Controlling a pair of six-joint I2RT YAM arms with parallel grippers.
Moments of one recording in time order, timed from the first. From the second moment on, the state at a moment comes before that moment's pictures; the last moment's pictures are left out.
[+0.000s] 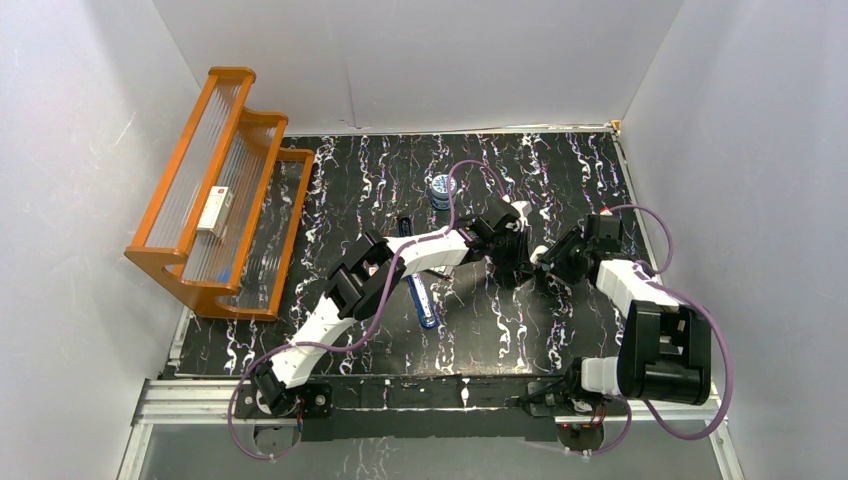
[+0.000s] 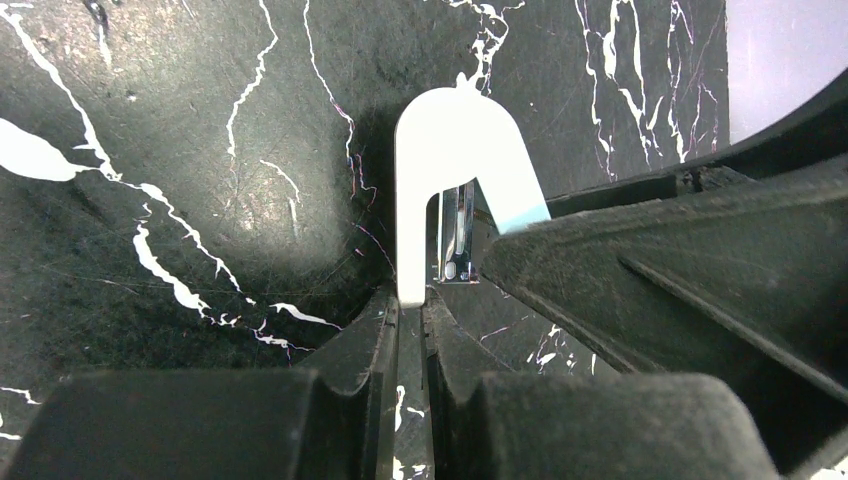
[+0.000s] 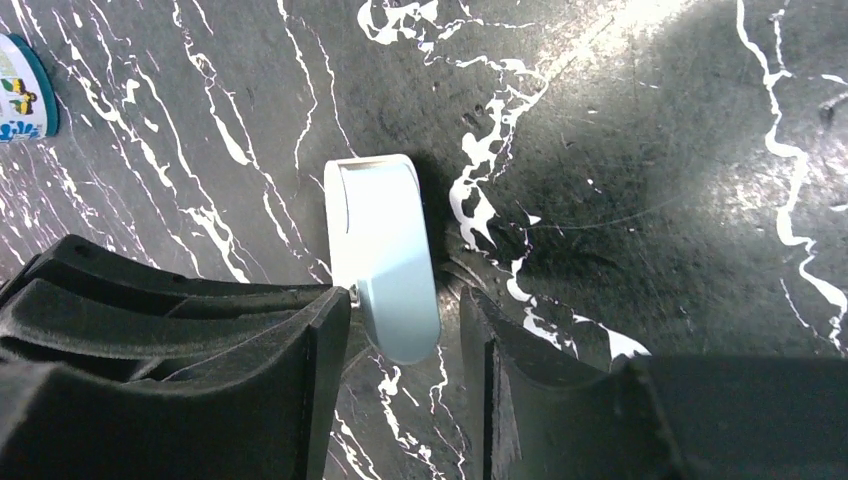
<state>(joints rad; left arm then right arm) -0.96 2.44 1.88 -0.16 0.27 -0.70 -0.07 1.29 0.59 -0.20 -0.21 0.65</state>
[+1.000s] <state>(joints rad) -0.95 1.95 1.22 -0.12 0.31 -0.78 0.21 1.09 0.61 -0.43 -0.22 0.60</state>
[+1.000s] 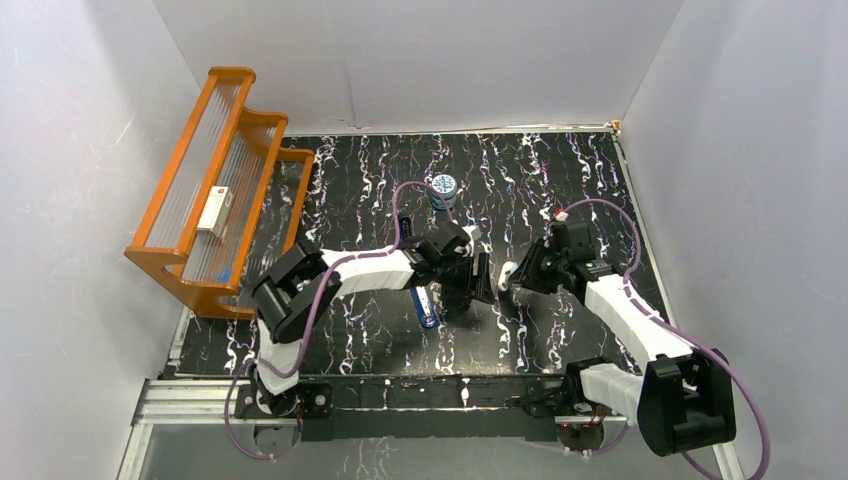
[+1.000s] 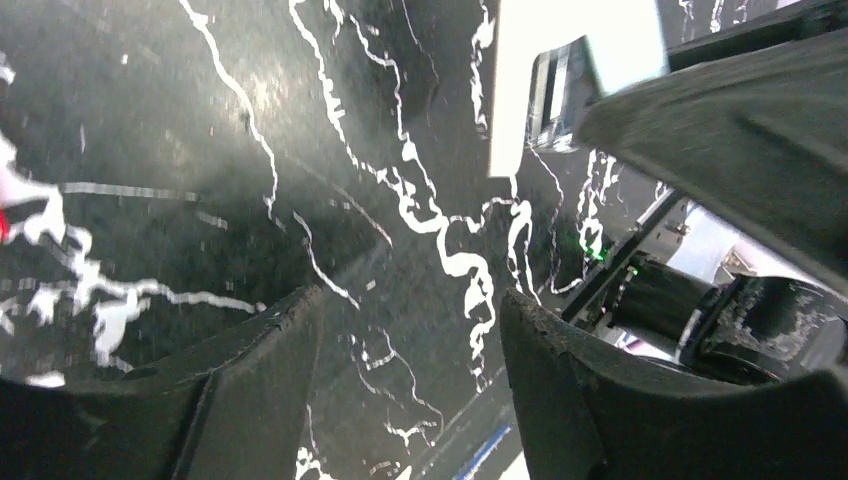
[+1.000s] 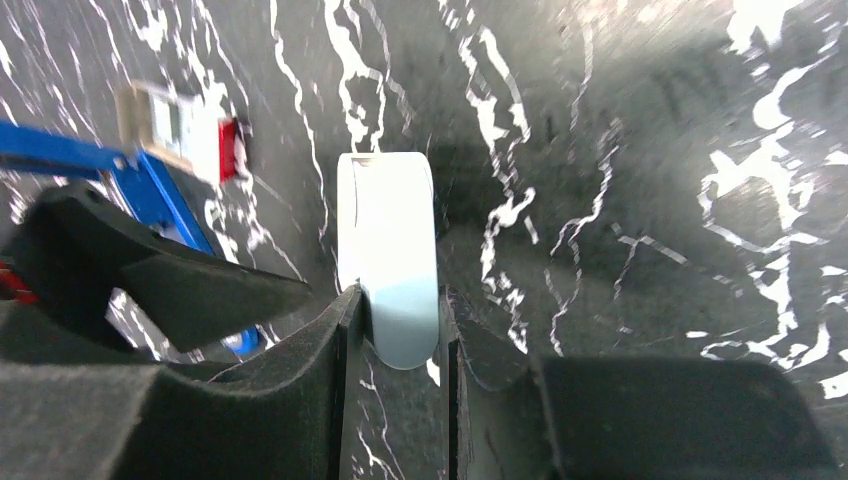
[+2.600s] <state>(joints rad) -1.03 1.94 1.01 0.26 0.04 -0.78 0.44 1.27 0.79 -0.68 -0.16 0.59</state>
